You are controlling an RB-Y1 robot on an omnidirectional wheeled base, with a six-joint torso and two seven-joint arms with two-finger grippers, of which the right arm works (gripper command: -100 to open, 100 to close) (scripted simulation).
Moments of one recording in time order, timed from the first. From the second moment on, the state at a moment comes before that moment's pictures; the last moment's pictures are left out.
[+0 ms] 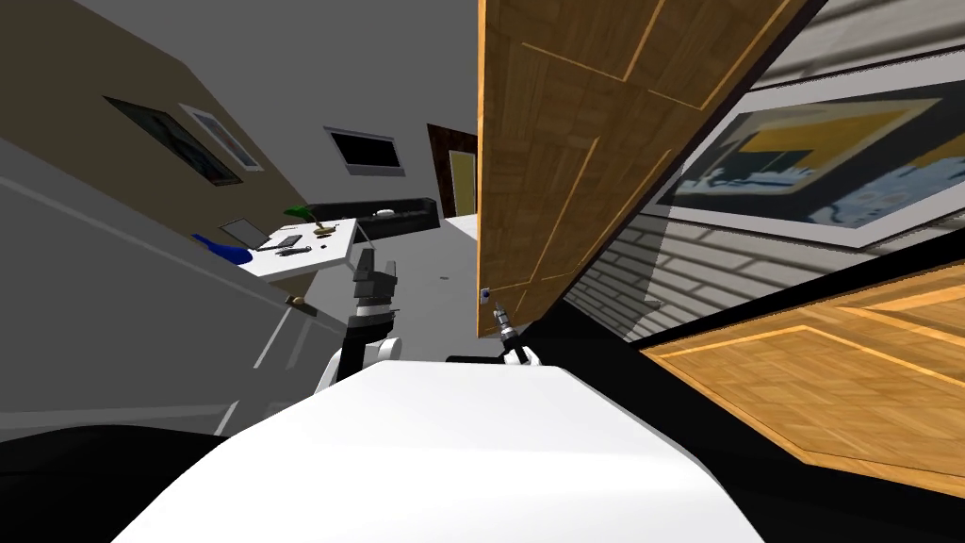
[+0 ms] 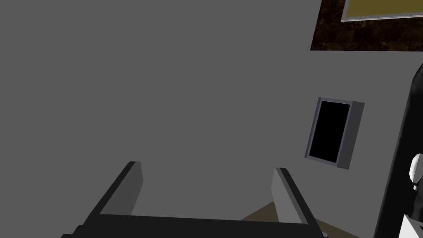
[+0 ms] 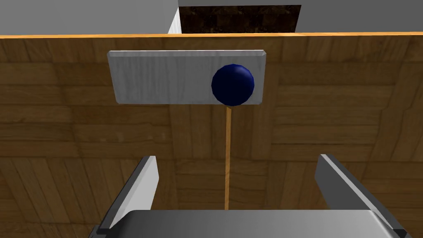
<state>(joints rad) -0.05 -0.07 0.32 -0.79 0.00 -0.75 -0.06</state>
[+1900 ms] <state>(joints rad) -0.05 -0.06 0.31 -0.78 -0.01 -0.77 -0.05</state>
